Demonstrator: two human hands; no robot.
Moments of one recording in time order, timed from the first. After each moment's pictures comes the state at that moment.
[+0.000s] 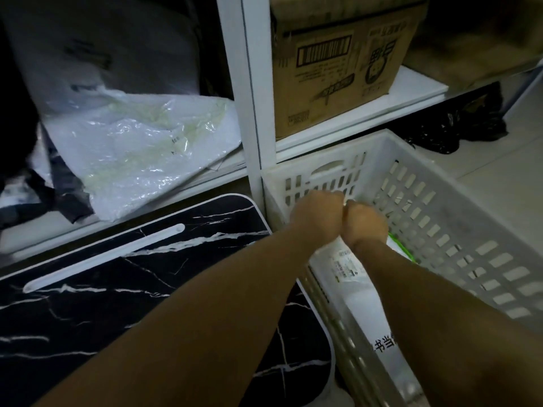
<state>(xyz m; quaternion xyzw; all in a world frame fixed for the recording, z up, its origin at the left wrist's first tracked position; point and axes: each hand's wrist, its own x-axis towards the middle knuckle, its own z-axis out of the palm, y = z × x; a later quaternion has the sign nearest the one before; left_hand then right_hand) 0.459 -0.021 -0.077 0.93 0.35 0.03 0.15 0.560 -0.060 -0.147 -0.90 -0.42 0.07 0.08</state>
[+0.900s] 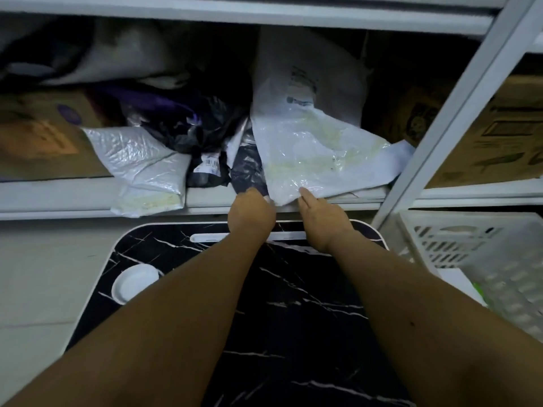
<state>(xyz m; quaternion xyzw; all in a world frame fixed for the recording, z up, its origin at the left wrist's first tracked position) 0.128 0.073 -0.039 0.61 0.74 0.18 0.22 0.274 0.067 -0.063 -0.62 -0.78 -0.04 -0.06</state>
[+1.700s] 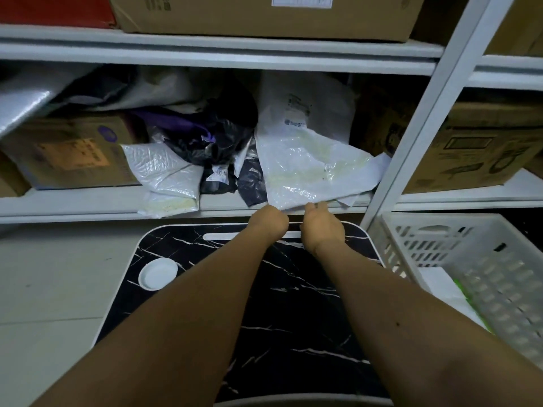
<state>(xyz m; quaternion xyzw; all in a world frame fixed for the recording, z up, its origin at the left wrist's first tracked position) 0.132 -0.007 0.027 0.62 0.68 0.14 0.37 0.247 -0.001 -0.017 -0.75 -0.65 0.04 0.05</state>
